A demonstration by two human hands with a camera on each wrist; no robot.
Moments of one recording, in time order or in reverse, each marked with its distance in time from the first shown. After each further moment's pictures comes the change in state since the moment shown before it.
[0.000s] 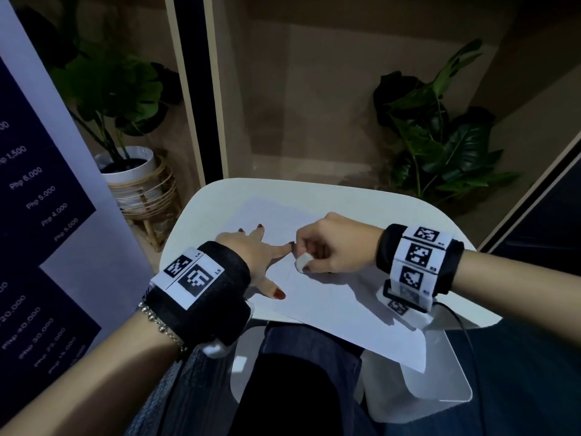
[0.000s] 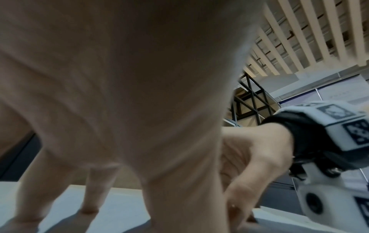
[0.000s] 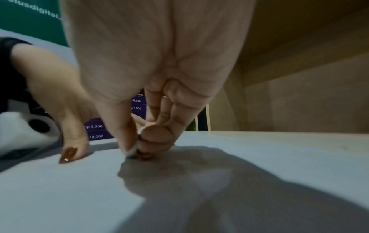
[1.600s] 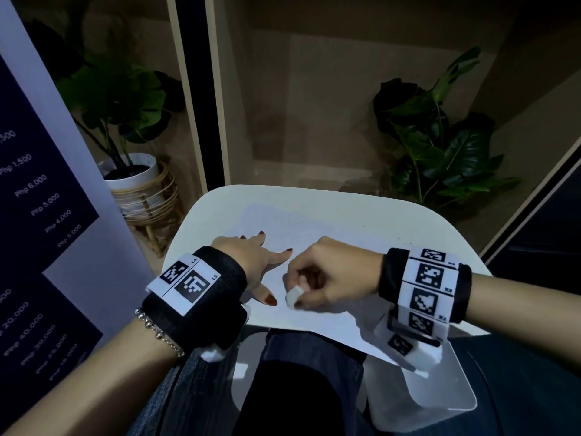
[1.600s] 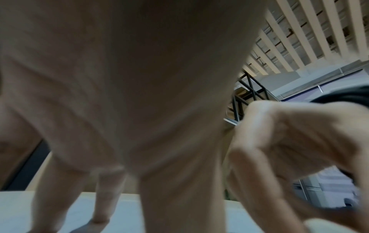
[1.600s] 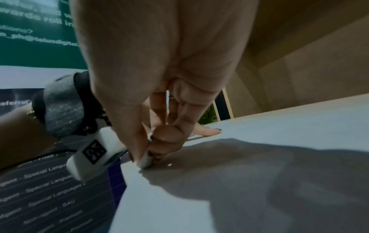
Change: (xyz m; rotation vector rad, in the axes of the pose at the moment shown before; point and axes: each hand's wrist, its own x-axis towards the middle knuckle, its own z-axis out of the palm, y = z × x) left_hand -0.008 -0.004 -0.003 0.038 -0.009 0.001; right_hand -0.011 -0.021 0.012 0.105 -0.065 -0.056
